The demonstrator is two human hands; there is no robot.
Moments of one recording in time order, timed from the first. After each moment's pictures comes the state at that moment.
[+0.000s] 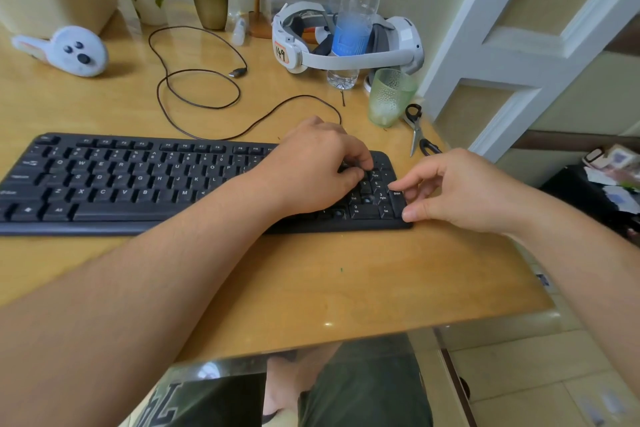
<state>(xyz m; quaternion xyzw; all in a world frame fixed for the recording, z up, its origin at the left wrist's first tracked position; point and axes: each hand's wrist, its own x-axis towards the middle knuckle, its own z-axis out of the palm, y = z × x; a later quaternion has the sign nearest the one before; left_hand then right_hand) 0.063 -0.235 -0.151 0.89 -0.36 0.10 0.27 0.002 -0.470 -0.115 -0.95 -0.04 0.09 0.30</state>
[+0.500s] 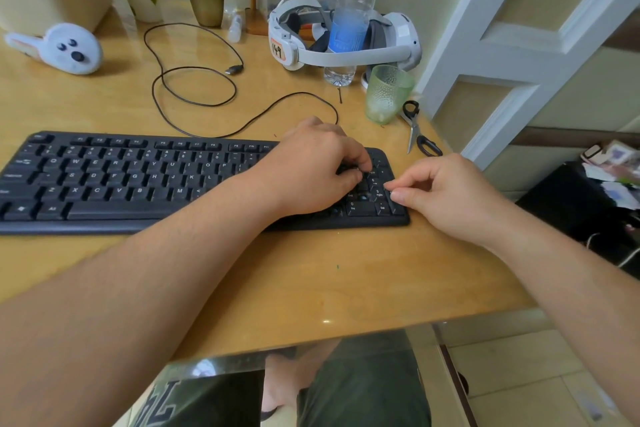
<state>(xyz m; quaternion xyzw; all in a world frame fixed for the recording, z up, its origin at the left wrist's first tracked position) 0.059 -0.238 -0.152 0.89 -0.36 0.07 0.27 -0.003 -0.461 -0.135 -0.96 -0.02 0.00 0.29</state>
